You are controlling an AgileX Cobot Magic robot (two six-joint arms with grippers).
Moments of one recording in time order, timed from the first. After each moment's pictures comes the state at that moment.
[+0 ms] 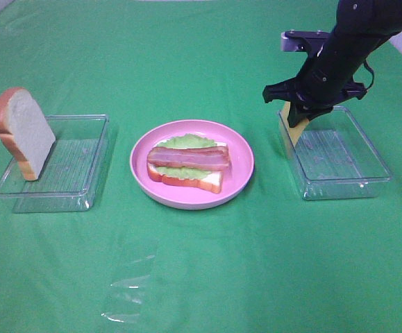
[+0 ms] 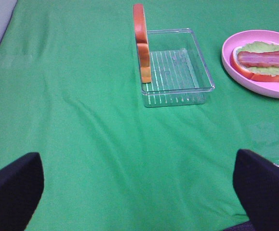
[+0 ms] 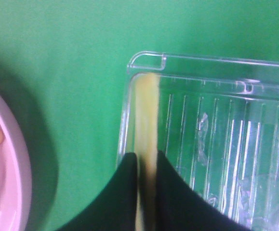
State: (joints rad) left arm -0.05 0.00 -0.52 -0.04 1.08 -0.01; right arm 0.20 2.14 -1.56 0.07 0.68 -0.03
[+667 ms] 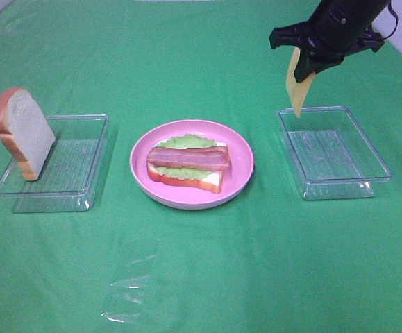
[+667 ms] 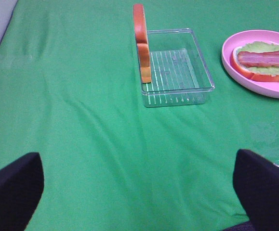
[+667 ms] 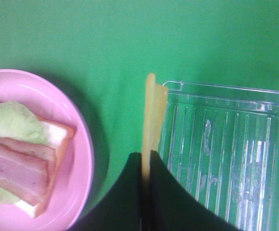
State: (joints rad) left arm -0.05 0.00 -0.52 -0.04 1.08 -0.01; right arm 0.20 2.00 -1.64 0.12 0.82 -0.04
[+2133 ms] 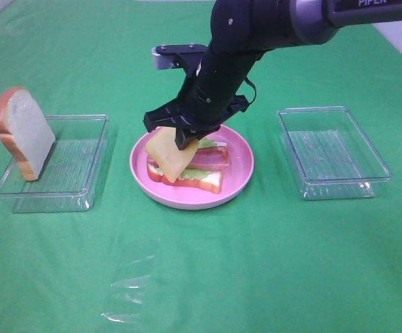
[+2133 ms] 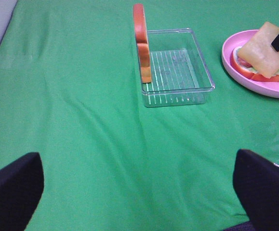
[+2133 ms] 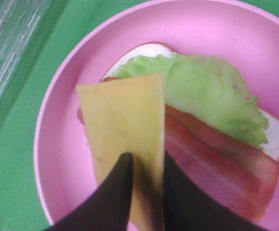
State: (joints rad) left arm -0.05 0.00 -0.52 -0.04 1.08 -0.01; right arm 0.58 2.19 -1.64 0.13 0.68 -0.01
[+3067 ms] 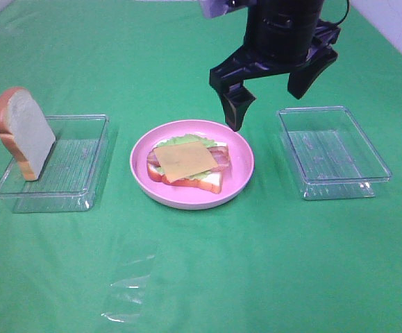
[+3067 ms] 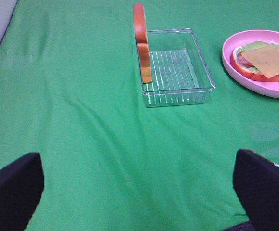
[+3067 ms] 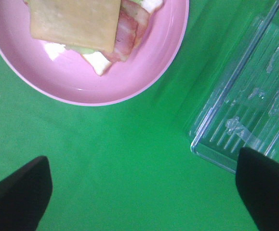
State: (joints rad) left arm -0.05 0.00 -0.52 -0.04 1.08 -0.01; right arm 0.58 1.86 -1.64 -0.13 1.21 0.04
